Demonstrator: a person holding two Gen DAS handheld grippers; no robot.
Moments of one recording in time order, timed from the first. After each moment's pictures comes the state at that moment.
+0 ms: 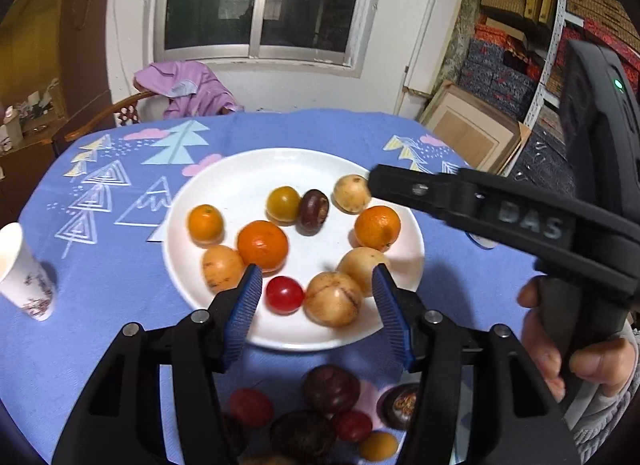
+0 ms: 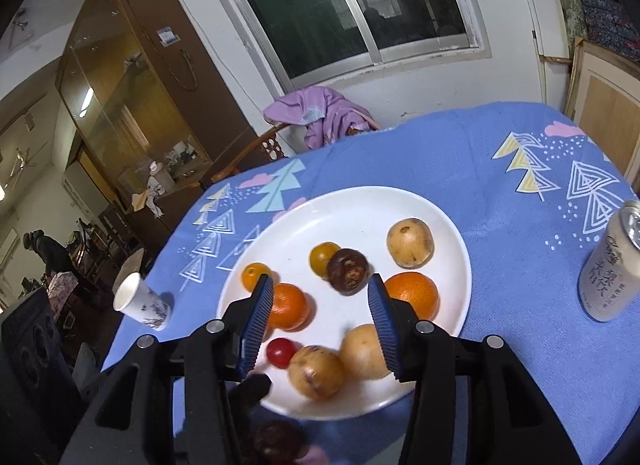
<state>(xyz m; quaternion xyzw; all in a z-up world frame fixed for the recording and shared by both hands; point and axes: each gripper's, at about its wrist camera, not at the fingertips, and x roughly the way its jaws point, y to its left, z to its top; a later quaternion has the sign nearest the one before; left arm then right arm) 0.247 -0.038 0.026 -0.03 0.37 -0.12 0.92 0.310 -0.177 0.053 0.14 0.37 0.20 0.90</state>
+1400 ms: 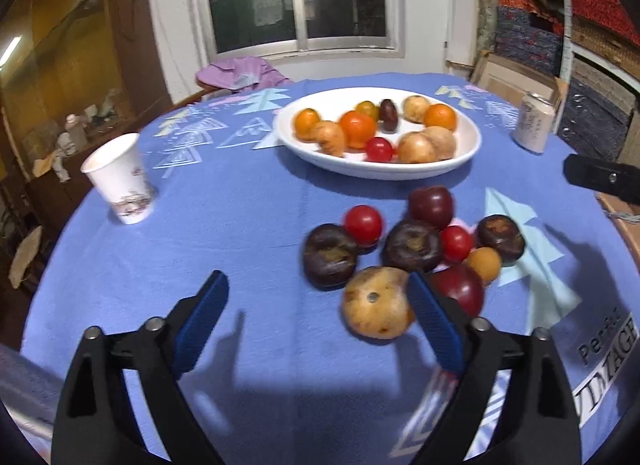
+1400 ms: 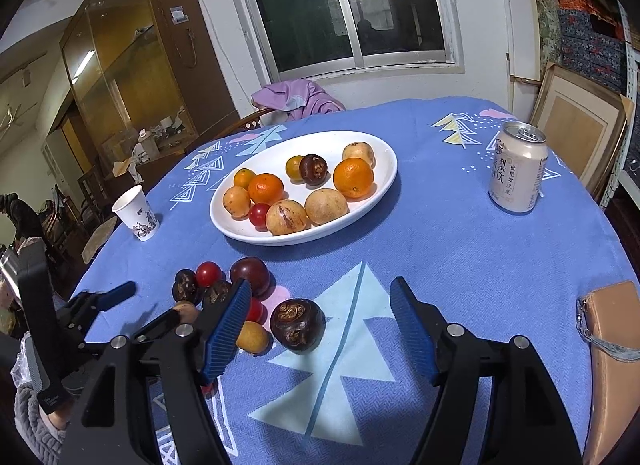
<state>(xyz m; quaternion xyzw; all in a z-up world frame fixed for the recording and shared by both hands) 0.120 0.014 -0.022 0.05 0.36 -0.01 0.93 0.169 -0.208 0.022 0.08 0.37 0.15 0.91</state>
